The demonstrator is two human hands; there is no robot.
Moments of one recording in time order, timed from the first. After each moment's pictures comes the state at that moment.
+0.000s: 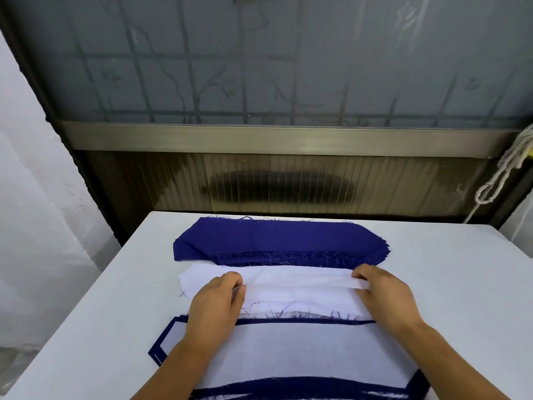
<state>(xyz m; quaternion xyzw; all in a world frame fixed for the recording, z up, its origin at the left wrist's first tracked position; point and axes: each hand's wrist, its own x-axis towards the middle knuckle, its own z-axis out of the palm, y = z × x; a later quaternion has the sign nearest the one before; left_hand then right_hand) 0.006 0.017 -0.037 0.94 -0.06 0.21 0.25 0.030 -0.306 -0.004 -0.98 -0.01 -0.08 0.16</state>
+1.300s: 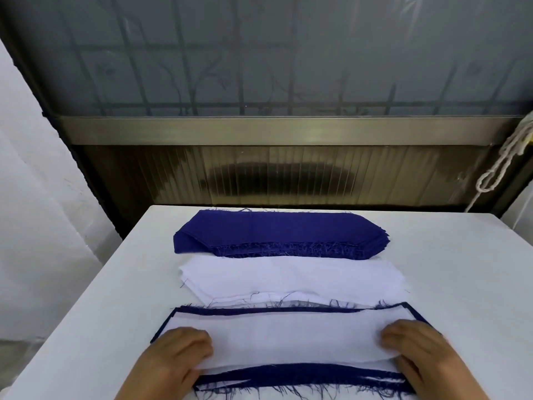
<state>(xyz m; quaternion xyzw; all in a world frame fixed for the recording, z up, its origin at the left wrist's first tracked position) -0.082 0.080 -0.032 0.89 -0.32 0.28 0.14 -0.065 -0.354 -0.039 -0.89 -0.30 -0.30 0.19</state>
